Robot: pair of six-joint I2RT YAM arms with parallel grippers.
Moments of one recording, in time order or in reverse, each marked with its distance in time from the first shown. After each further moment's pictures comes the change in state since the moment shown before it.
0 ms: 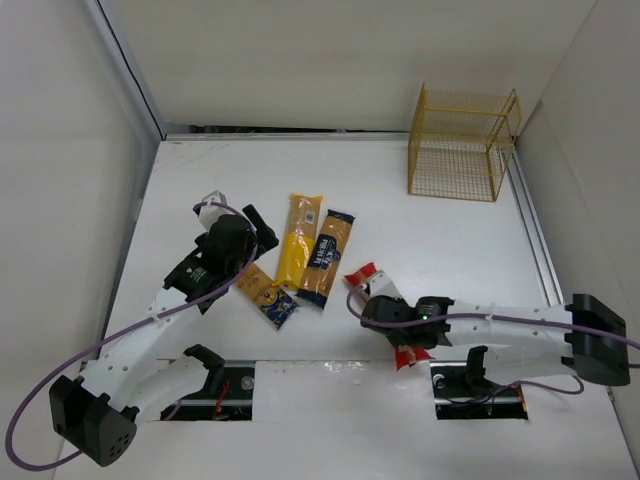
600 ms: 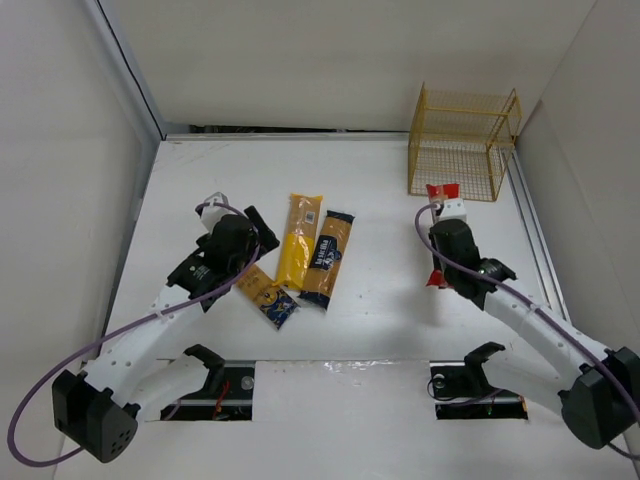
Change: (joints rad) left arm 0.000 0.020 -0.007 0.002 -0.006 -0.004; right arm -0.743 -0.227 -0.008 0.306 0.111 -0.397
